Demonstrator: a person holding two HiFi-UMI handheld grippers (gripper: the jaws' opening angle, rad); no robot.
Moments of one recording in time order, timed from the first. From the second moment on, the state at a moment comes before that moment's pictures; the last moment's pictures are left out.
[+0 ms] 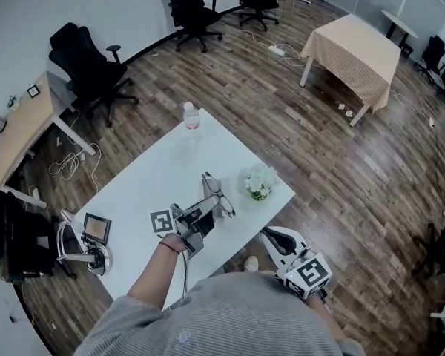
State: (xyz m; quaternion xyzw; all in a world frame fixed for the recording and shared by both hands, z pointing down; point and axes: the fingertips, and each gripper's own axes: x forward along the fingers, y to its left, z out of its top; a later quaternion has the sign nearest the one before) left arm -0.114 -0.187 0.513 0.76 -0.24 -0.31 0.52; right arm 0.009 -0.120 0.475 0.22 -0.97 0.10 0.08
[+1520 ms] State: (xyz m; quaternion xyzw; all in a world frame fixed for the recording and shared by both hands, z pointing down) left arm -0.104 -0.160 0.469 0.75 -0.23 -0.36 0.51; right arm 0.009 -0.132 0.486 0.22 -0.97 0.08 0.10
